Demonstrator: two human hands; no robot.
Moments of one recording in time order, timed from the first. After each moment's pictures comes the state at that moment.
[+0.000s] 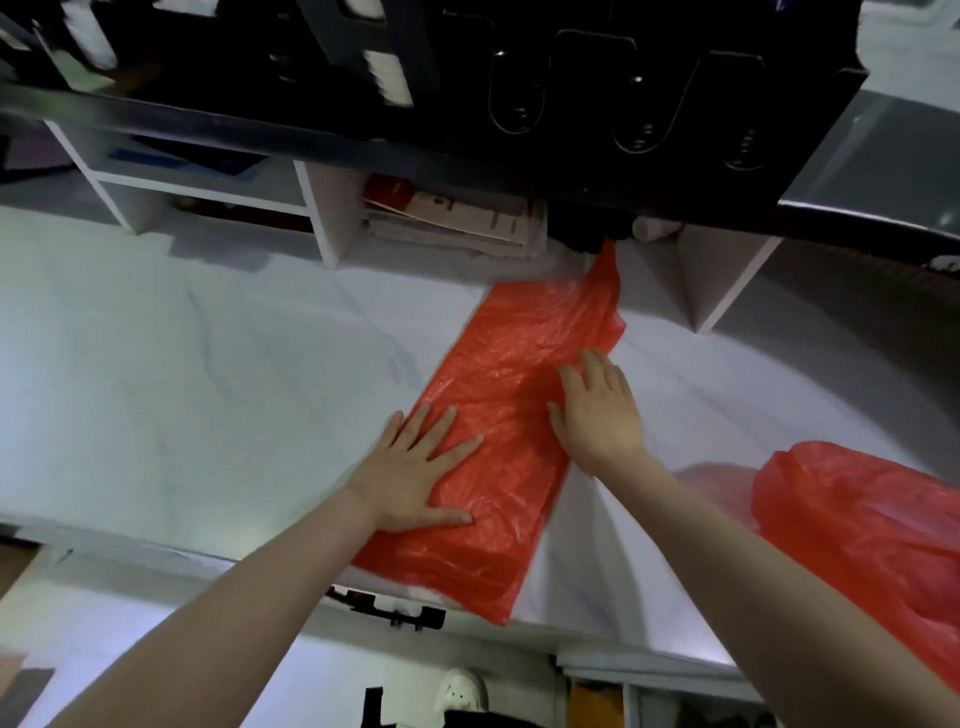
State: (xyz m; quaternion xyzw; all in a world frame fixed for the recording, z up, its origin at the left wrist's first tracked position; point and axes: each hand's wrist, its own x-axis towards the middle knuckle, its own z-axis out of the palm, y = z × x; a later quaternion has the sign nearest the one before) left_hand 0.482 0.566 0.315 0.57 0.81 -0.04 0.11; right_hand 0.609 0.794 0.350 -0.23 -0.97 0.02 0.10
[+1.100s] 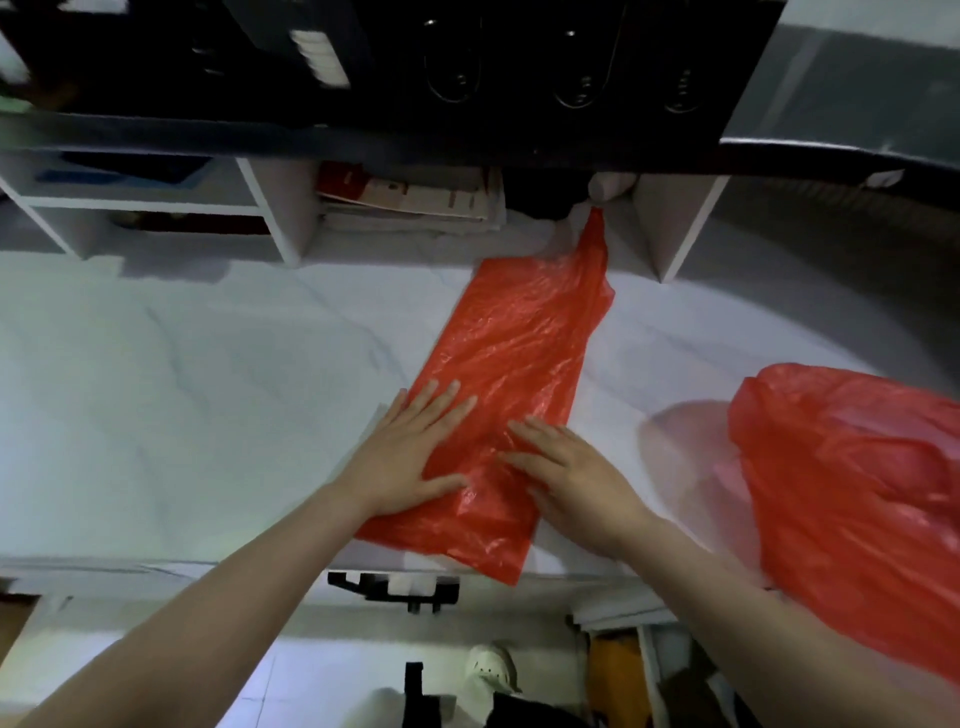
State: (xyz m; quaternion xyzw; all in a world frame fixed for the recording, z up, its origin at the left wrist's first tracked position) left_hand 0.485 0.566 0.327 0.63 0.77 0.09 0.08; right_hand 0.692 0.722 0.347 -0.04 -0.98 0.15 0.09
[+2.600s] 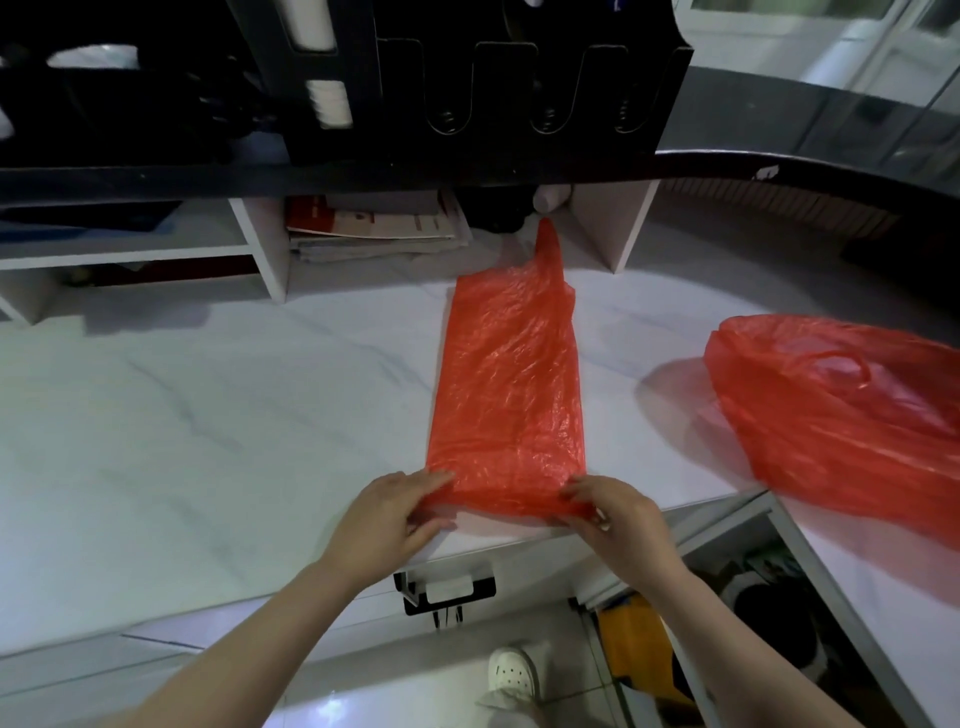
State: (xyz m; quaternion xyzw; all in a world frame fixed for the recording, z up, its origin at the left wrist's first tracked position) left_hand 0.467 0.461 0.325 0.65 0.71 0.26 0.13; right_hand 0.726 0.607 0.337 -0.28 -0.91 0.18 0.24
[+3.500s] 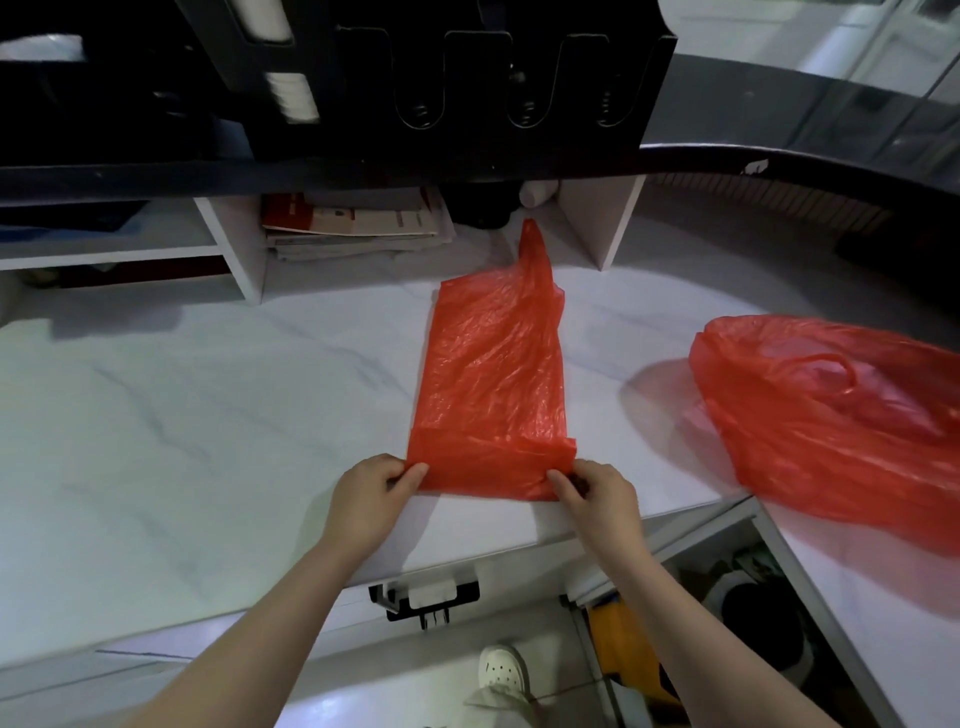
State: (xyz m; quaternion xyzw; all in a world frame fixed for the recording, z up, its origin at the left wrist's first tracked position) left_hand 0.473 0.501 0.327 0.43 0.81 0.35 0.20; right_hand 0.704 0.633 0.322 -0.50 -0.79 0.30 0.21
